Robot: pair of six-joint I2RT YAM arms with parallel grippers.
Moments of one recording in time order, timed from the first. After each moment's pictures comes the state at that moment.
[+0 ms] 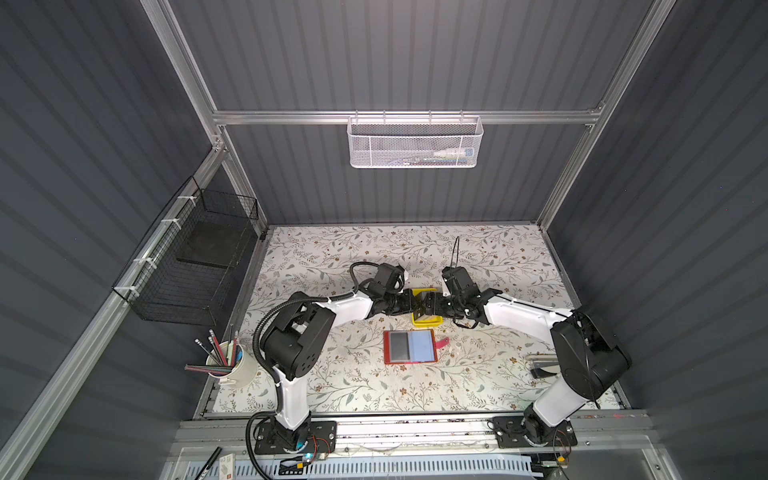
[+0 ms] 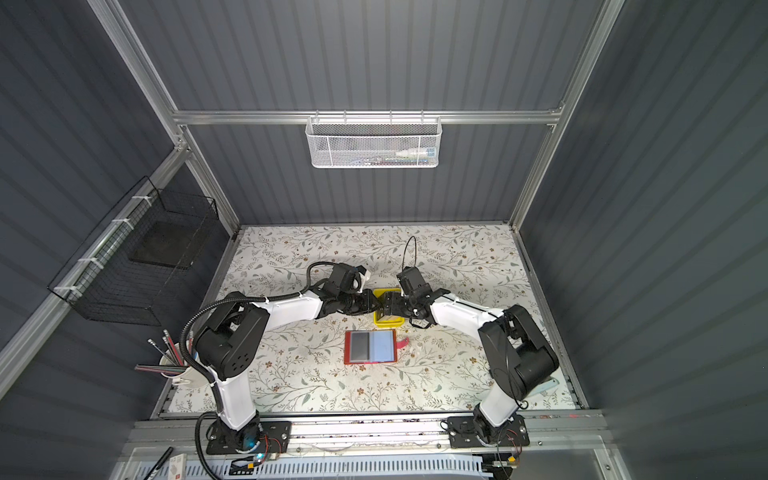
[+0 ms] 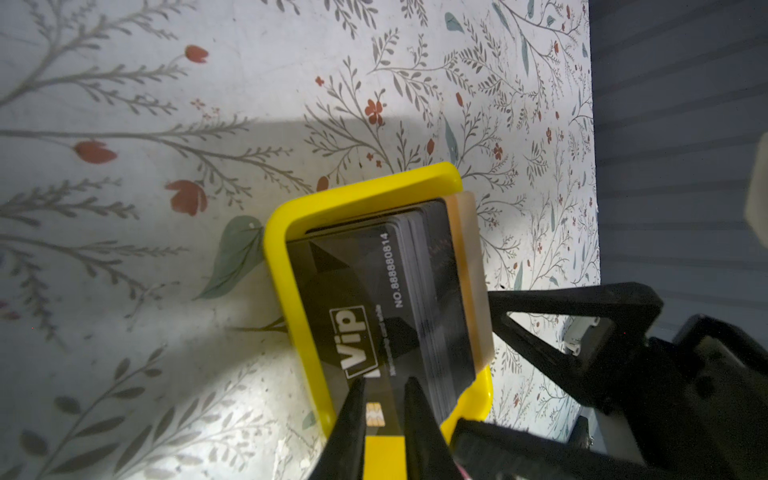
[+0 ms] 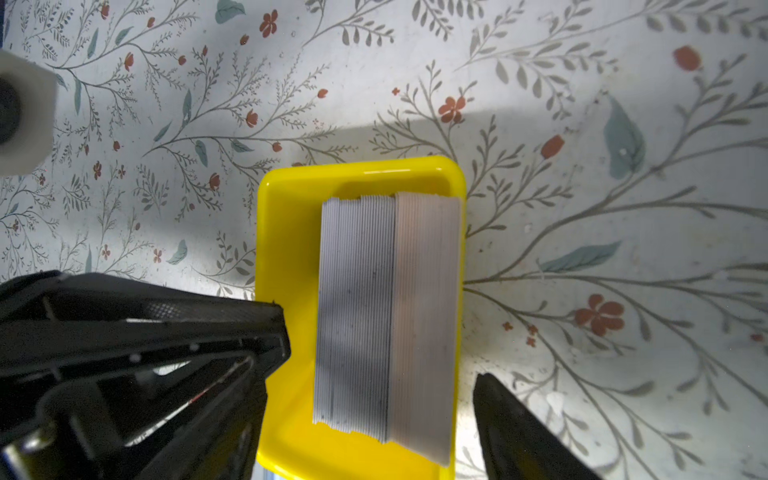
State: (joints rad) left arm -0.65 1.90 1.12 -0.04 0.43 -0.66; right arm 0.56 1.66 0.94 -0.22 -0.10 0.59
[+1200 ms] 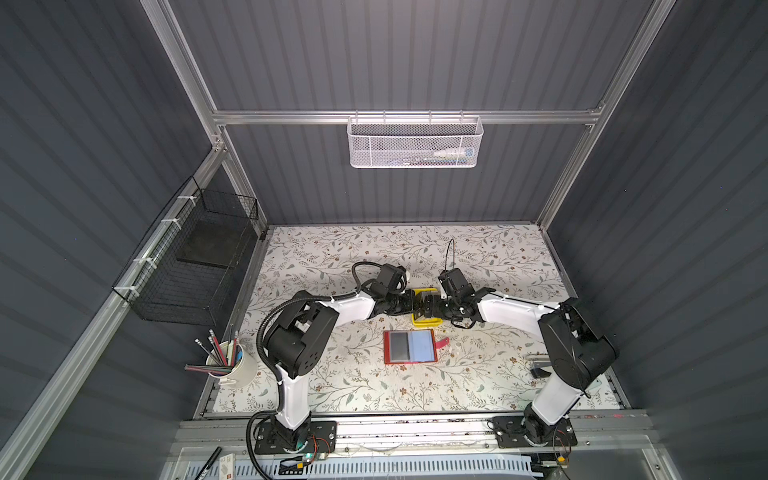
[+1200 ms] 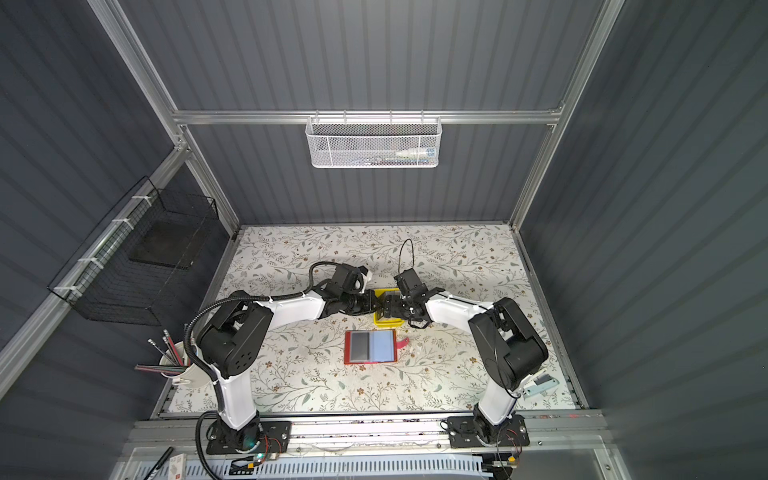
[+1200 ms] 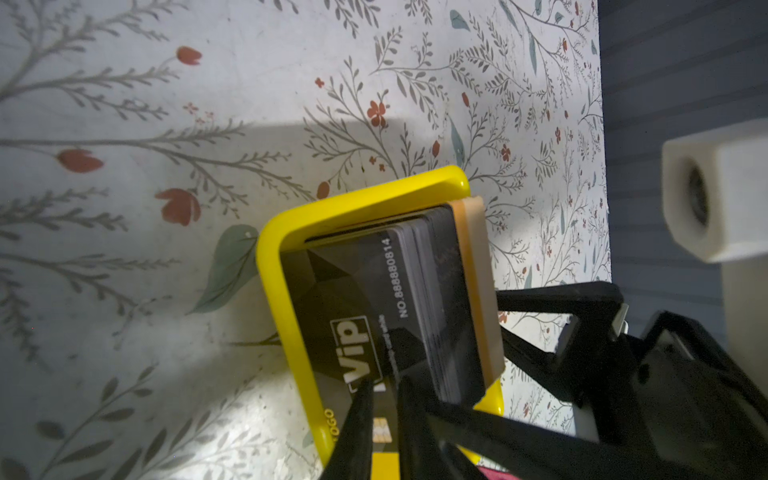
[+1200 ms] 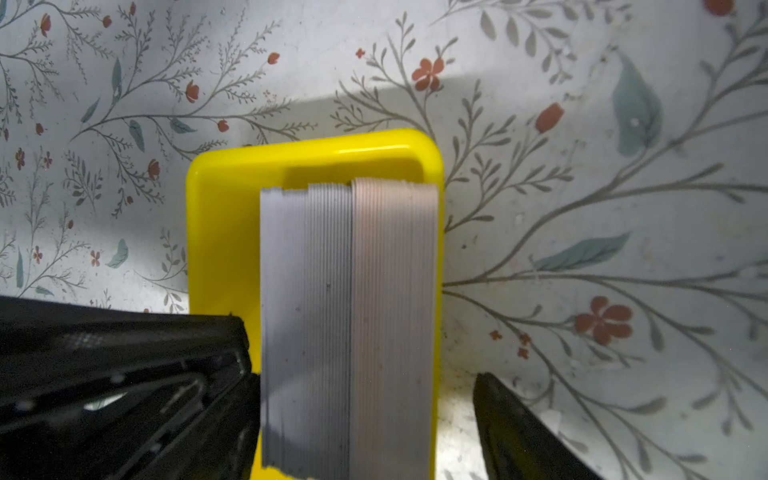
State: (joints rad) left arm -0.66 1.92 1.13 -0.04 0.41 -0.66; right arm 0.56 1.72 0.96 -0.25 -0.07 0.58
